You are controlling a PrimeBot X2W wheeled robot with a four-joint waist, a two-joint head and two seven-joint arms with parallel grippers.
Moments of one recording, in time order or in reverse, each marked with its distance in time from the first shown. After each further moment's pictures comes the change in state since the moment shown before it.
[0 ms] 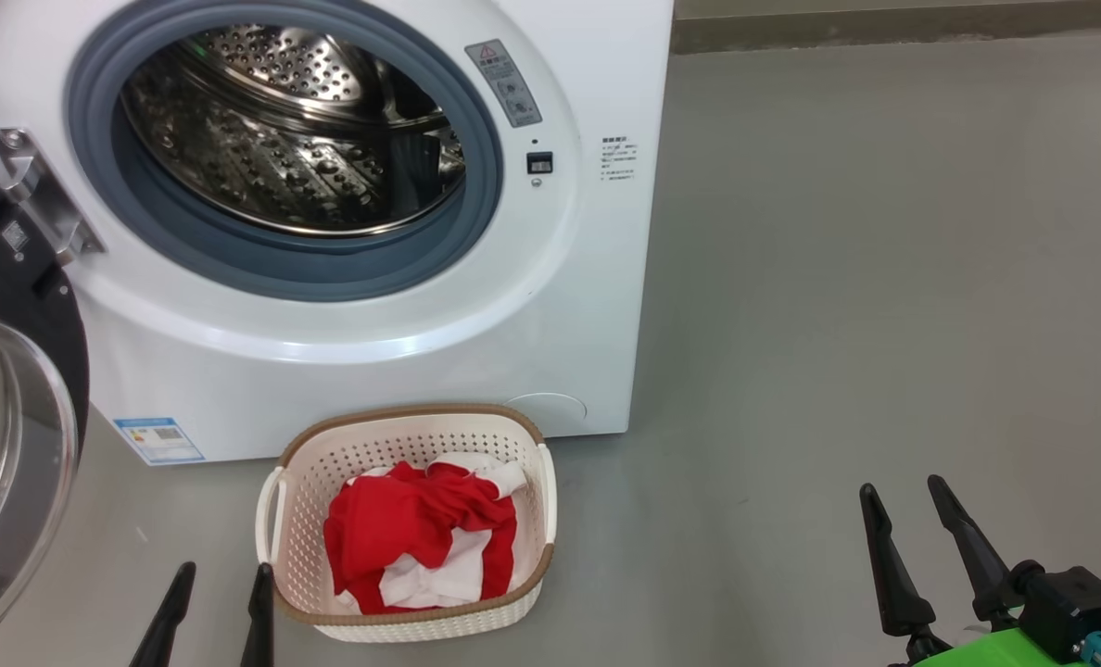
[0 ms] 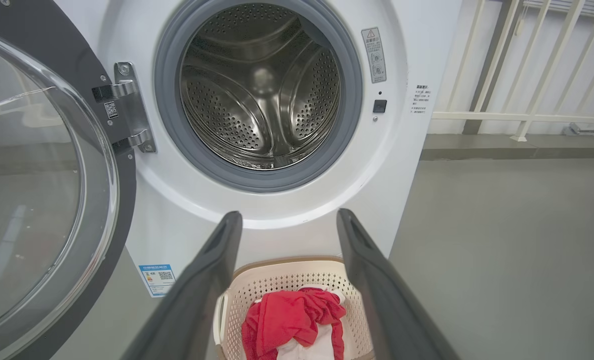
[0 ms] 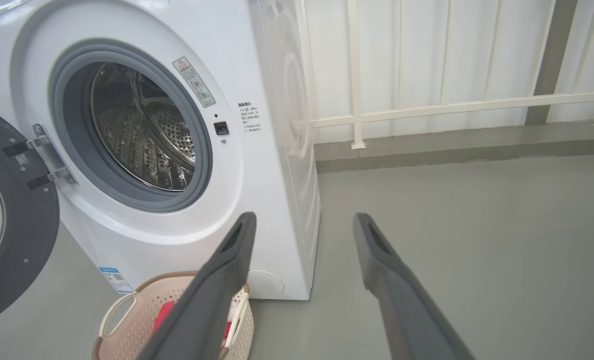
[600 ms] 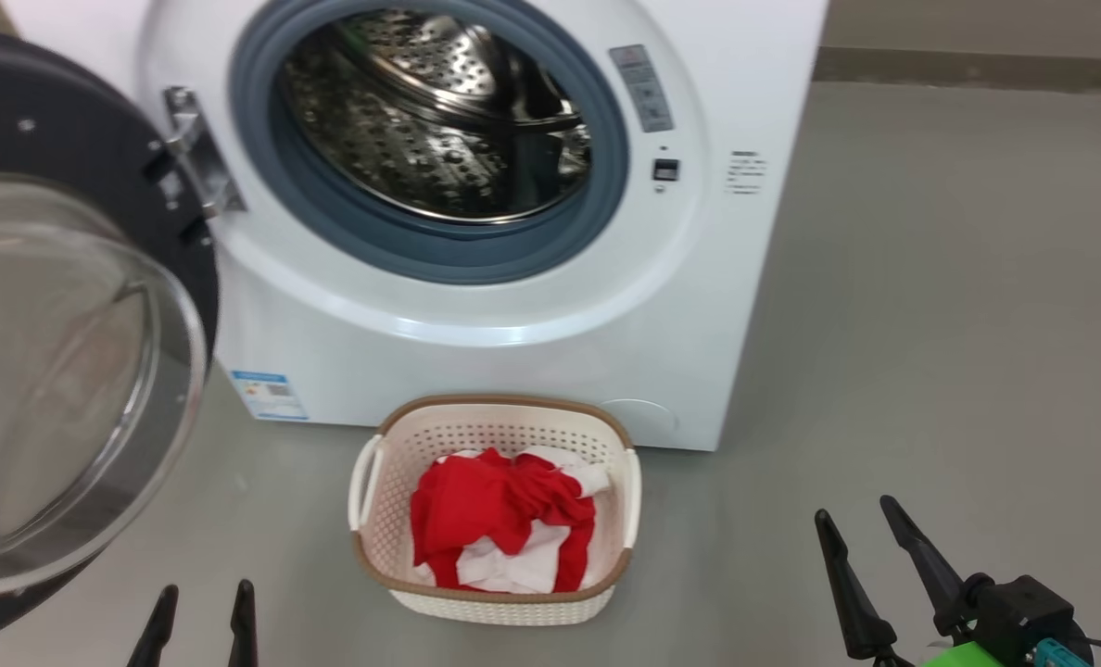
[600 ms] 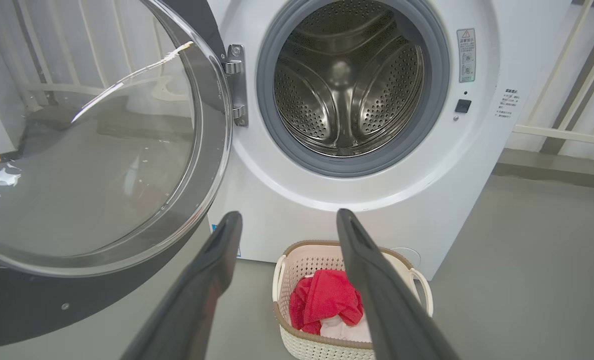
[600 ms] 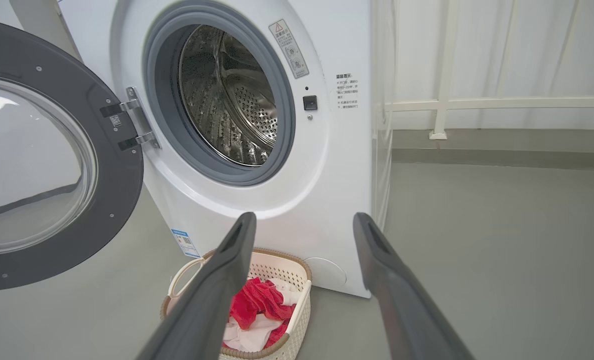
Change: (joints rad) left arm 0.003 -0.030 0.048 0.054 -0.024 0.002 0.000; right arm -0.002 -0.021 0.085 0.034 0.001 0.000 0.000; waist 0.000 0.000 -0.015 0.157
